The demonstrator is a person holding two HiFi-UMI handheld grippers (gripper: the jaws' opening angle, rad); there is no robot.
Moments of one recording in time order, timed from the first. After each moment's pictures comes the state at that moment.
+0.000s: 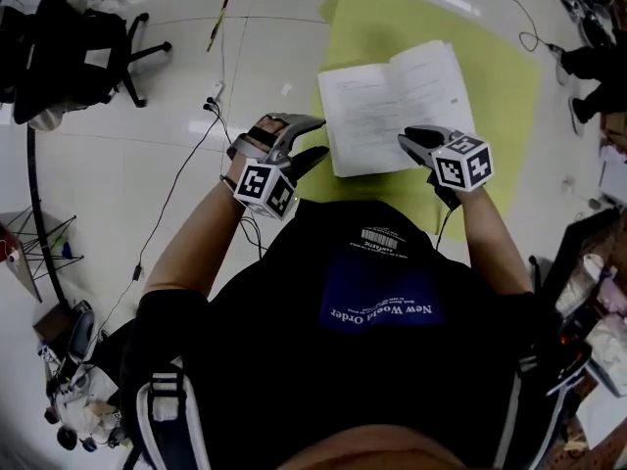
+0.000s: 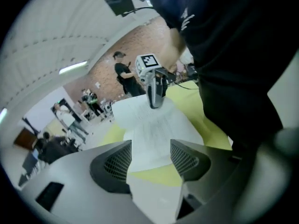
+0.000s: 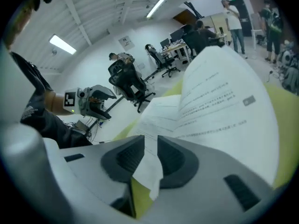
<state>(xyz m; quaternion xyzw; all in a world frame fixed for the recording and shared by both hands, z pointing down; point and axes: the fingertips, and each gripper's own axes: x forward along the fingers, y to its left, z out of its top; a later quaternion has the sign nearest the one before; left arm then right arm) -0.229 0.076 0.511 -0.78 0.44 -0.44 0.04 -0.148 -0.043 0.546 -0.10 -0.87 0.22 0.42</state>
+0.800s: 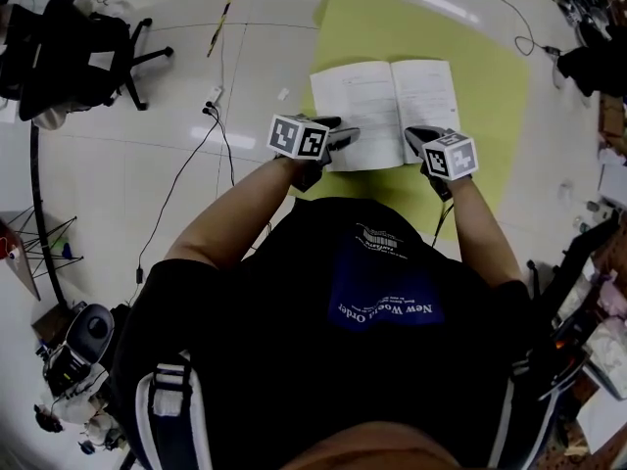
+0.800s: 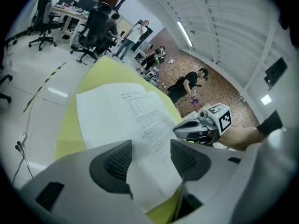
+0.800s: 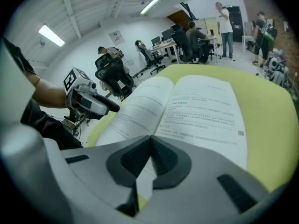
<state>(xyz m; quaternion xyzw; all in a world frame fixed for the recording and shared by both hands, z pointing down) -0.211 0.009 0.586 -0.66 0.54 -0.01 -0.53 -0.119 -0.084 0.602 -0.03 -0.87 0.19 0.46</state>
